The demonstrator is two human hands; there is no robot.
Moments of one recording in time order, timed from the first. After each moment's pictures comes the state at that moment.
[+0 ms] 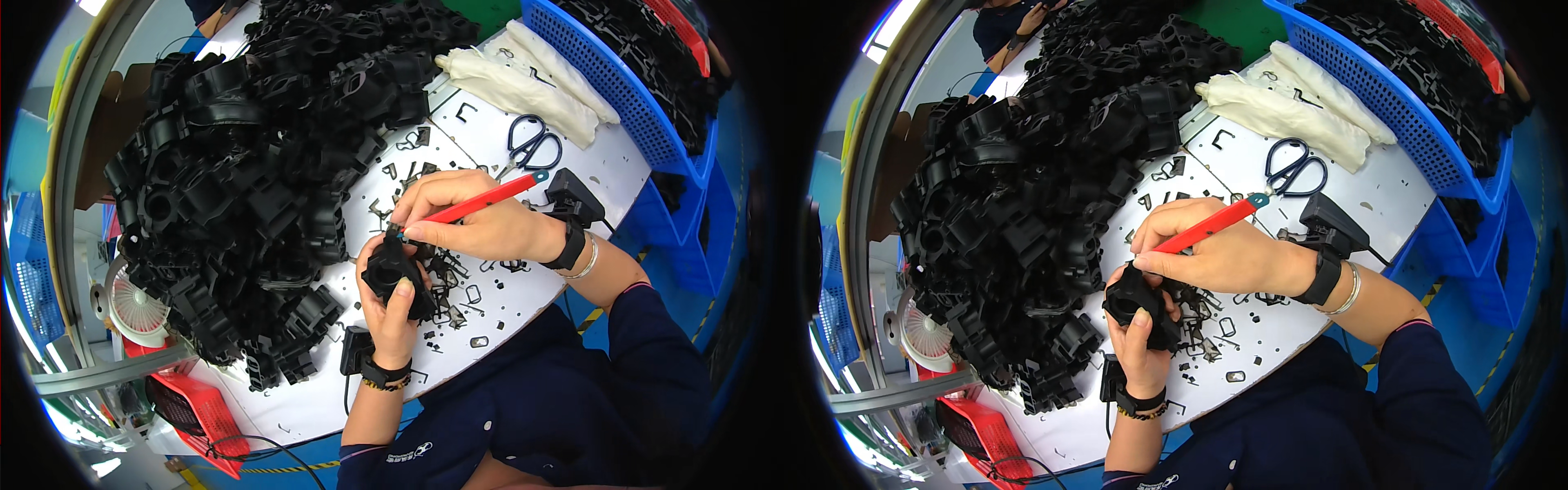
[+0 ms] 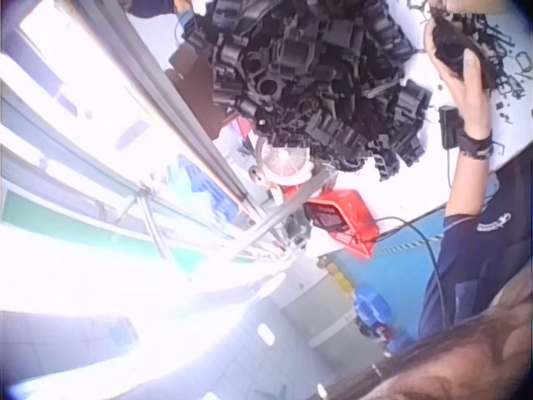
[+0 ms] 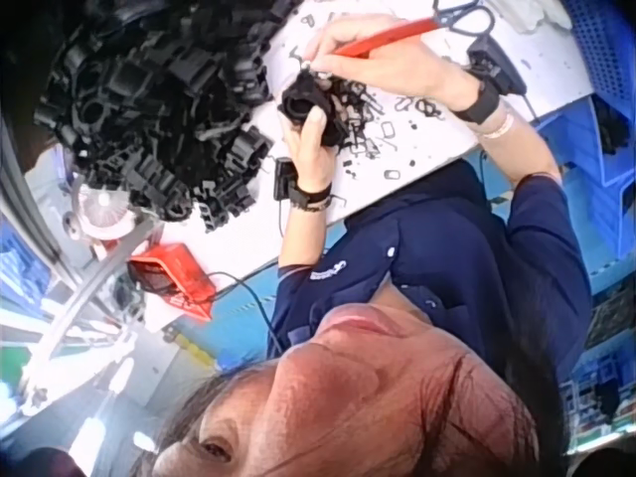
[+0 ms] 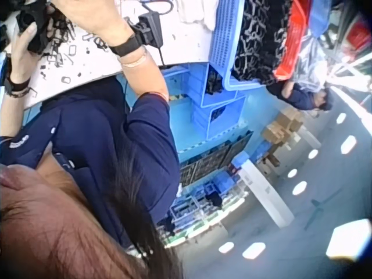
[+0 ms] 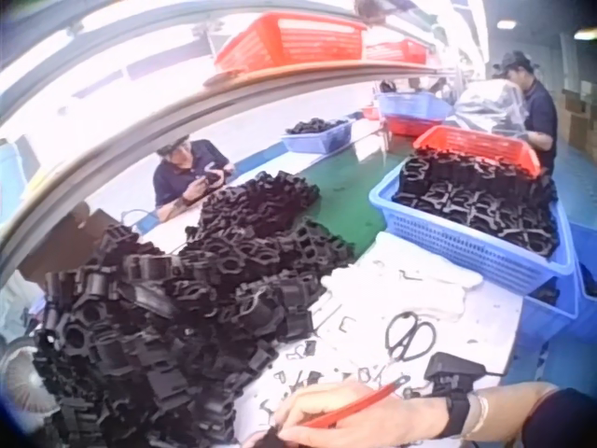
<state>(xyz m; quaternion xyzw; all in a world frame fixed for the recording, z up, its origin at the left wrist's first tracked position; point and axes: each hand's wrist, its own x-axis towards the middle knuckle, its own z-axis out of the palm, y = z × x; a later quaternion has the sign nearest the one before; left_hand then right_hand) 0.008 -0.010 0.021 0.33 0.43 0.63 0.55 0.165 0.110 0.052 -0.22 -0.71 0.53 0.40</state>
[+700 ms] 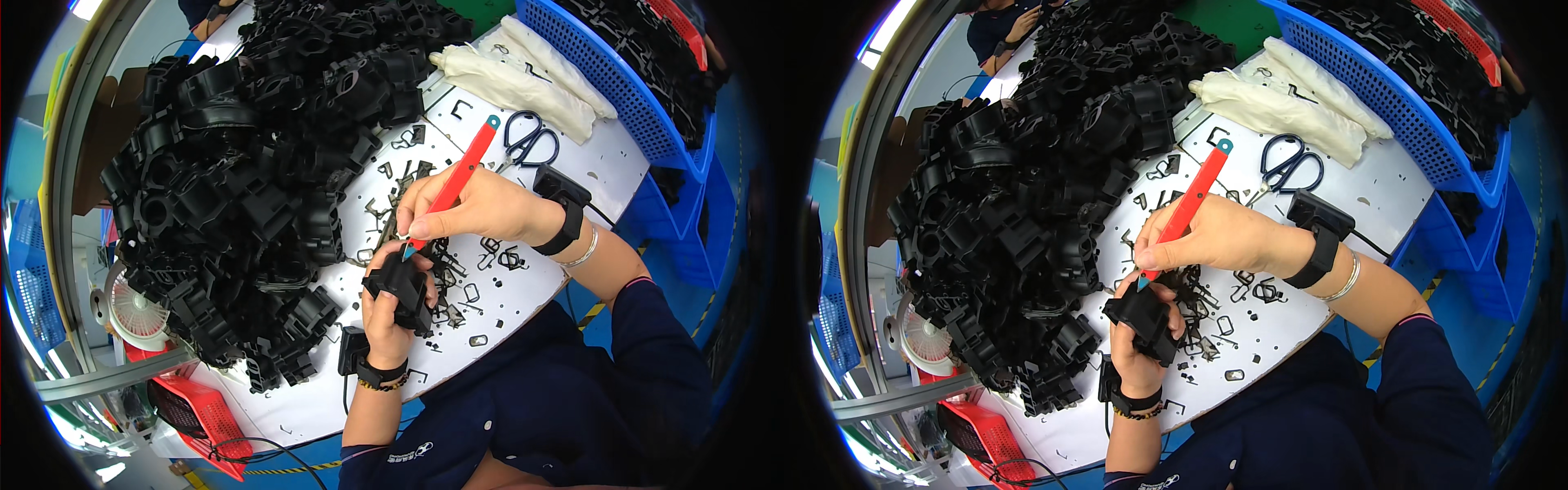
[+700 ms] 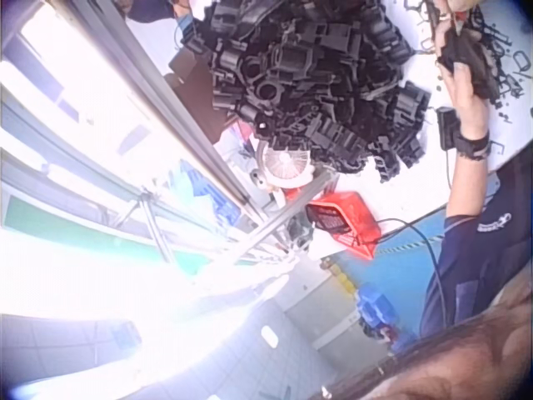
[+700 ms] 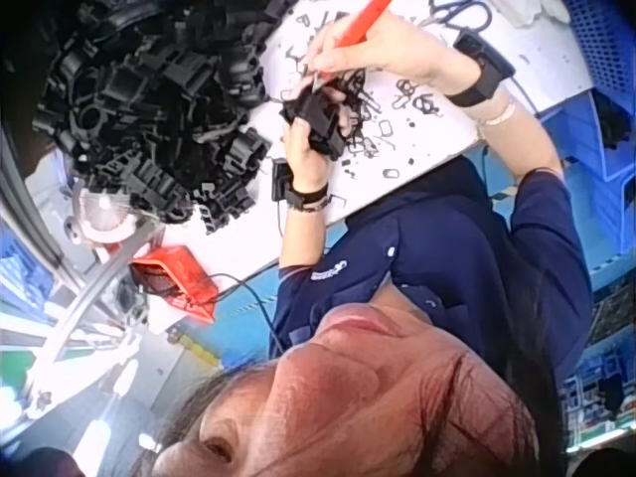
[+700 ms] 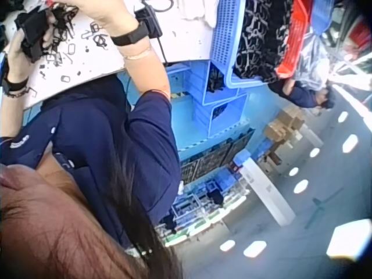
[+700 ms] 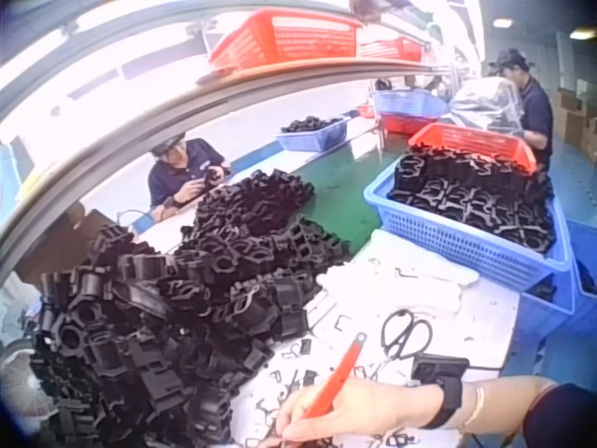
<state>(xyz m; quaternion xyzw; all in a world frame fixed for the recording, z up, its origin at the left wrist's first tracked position) 0.003 -0.013 0.019 0.31 0.37 0.61 0.64 0.174 0.120 0.049 -0.21 -0.56 0.74 0.29</state>
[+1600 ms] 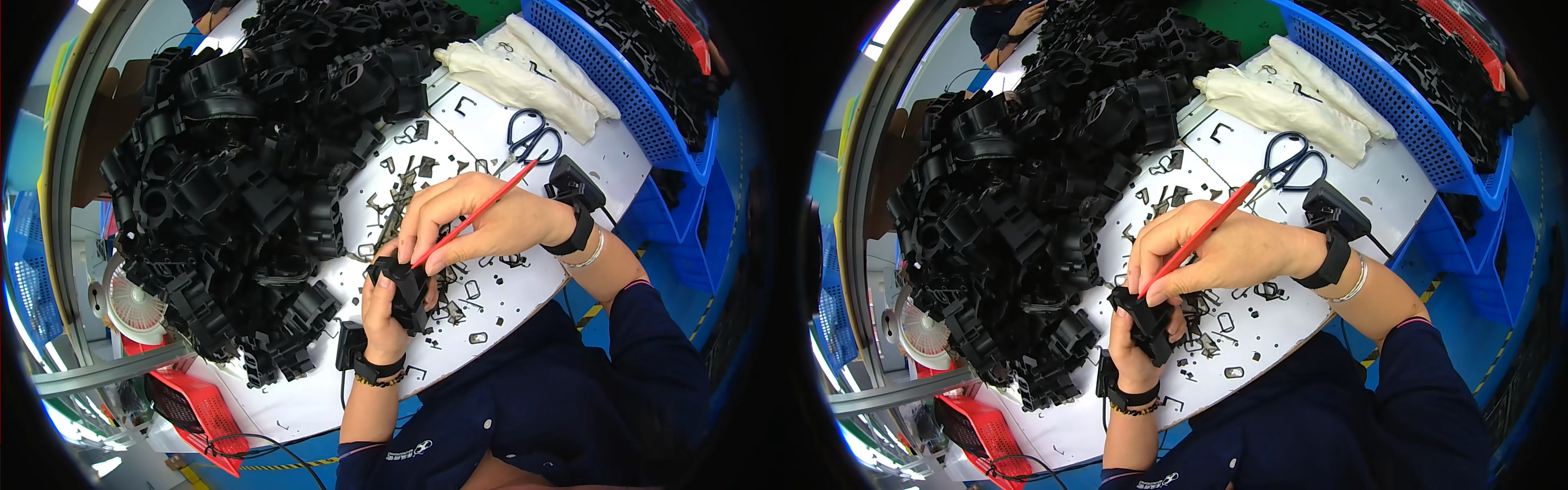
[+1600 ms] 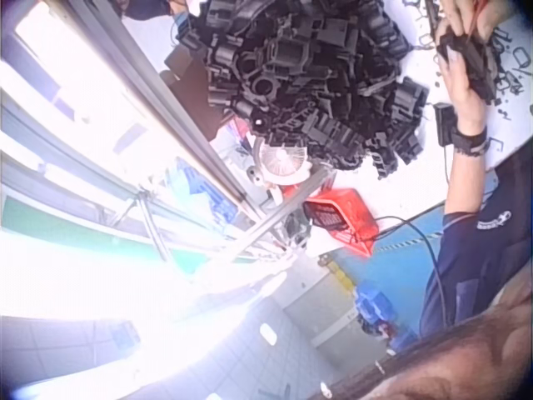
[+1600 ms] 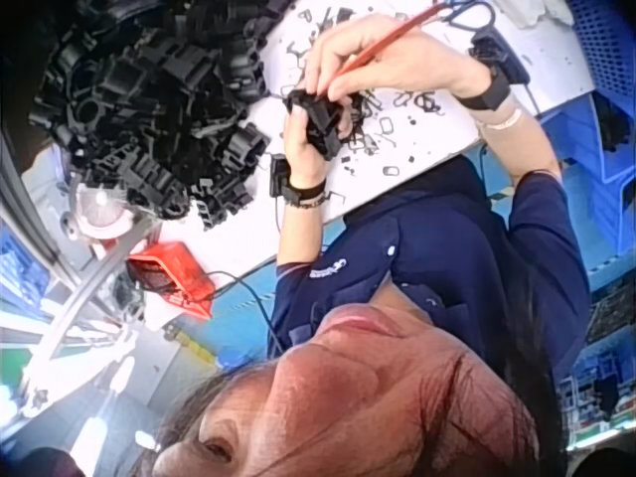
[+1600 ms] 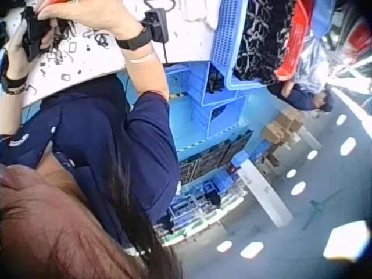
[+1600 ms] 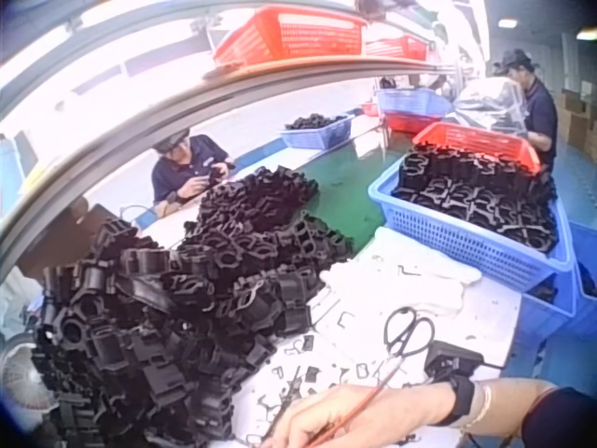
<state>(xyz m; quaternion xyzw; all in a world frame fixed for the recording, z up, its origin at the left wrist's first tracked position) -0.002 -0.015 0.016 0.27 0.38 0.57 0.67 0.177 0.119 0.066 -0.08 -0.71 0.64 0.29</state>
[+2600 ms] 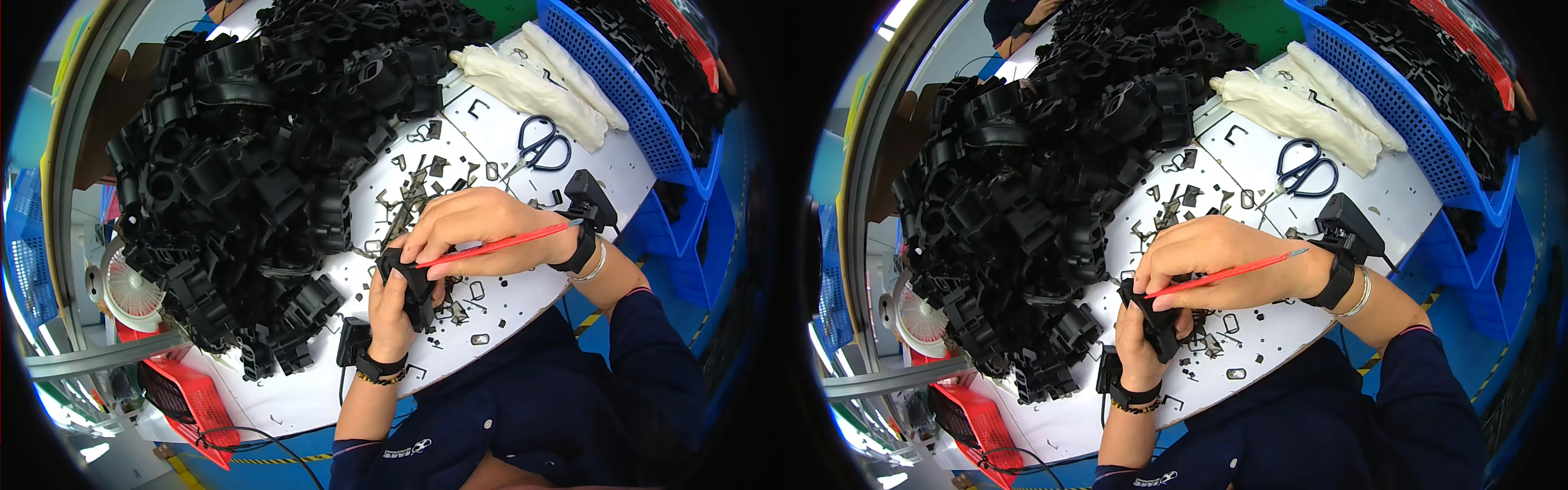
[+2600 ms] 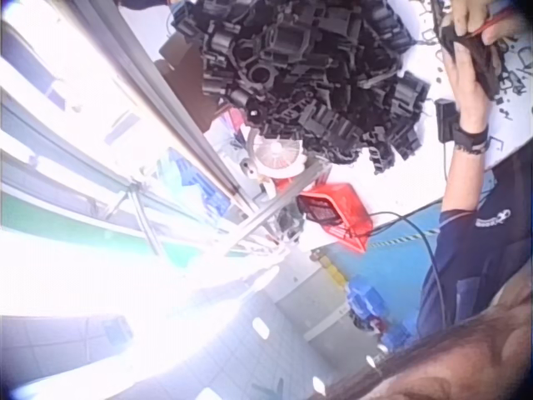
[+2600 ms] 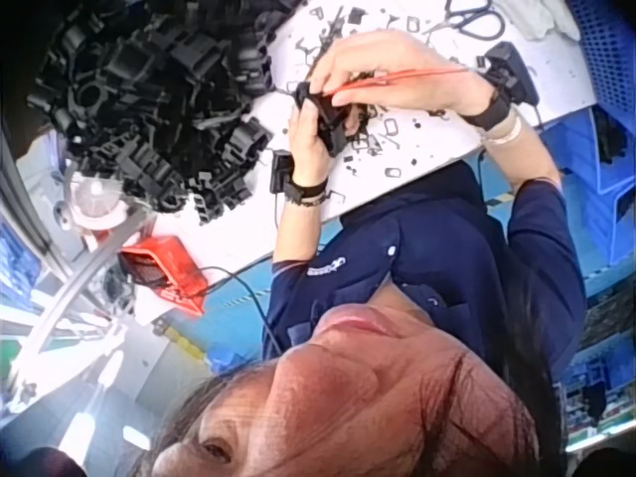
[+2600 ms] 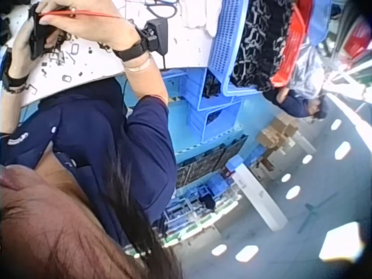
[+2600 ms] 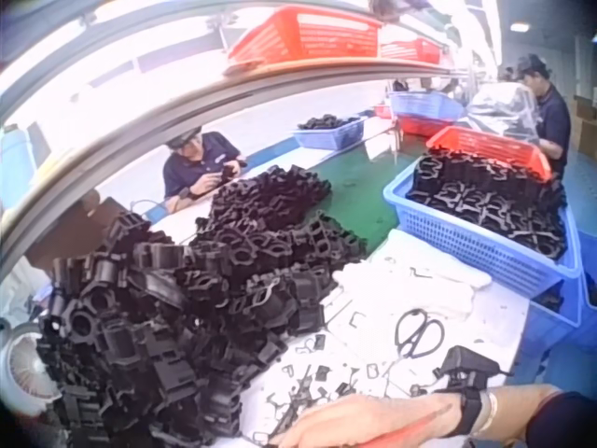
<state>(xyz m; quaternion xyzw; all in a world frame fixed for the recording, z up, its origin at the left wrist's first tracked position) -0.004 -0.014 0.013 0.29 0.38 0.57 0.67 0.168 0.109 0.057 -0.03 -0.80 0.46 0.39</state>
